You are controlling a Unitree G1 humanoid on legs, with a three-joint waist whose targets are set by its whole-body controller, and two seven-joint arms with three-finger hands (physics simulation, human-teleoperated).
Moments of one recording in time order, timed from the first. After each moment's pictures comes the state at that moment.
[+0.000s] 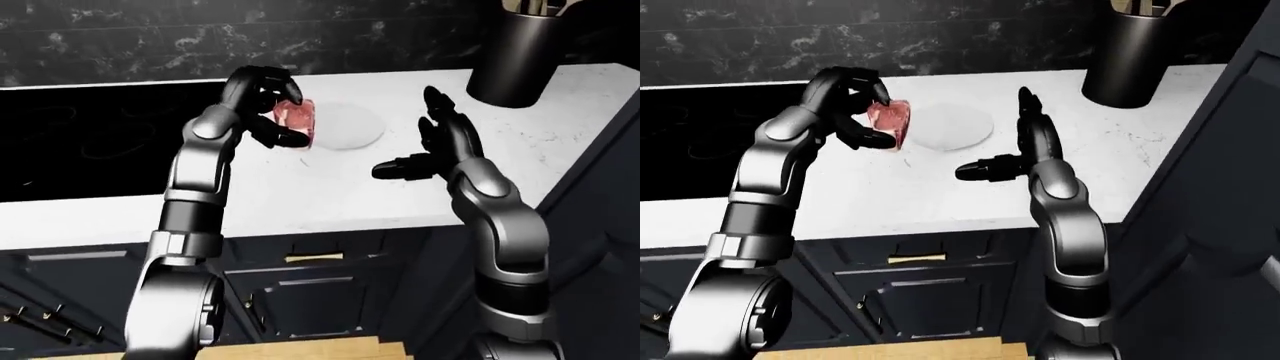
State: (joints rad) left arm -1.04 0.25 0.09 0.52 0.08 0.41 -0.32; right arm -0.64 -0.19 -0.11 -0.22 0.05 0.88 0.01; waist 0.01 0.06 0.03
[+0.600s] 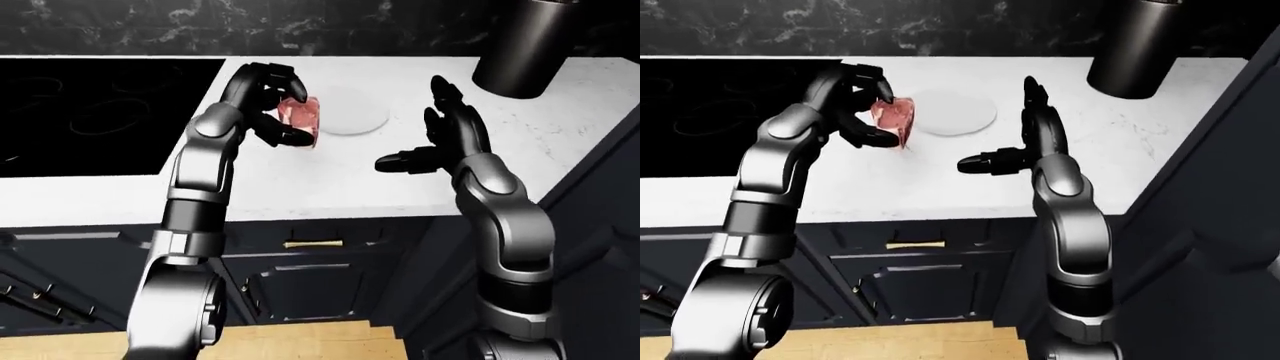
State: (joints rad) left arm -1.05 0.24 0.08 0.51 0.07 0.41 -0.33; right arm -0.66 -0.20 -0.12 -0.23 0.05 0.86 0.00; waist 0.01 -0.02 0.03
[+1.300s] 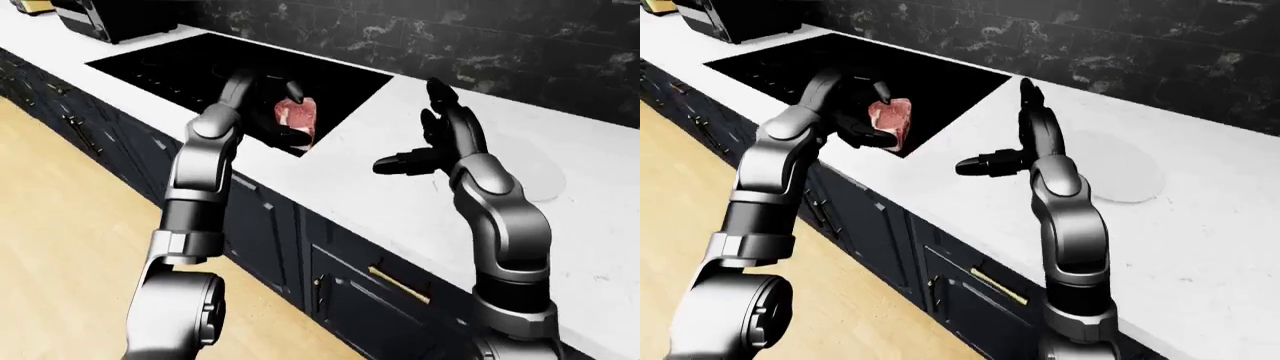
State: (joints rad) left arm -1.05 0.24 0.08 0.52 0.07 0.41 -0.32; right arm -0.66 -0.19 -0.11 -0.22 0.04 0.85 0.02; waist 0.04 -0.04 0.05
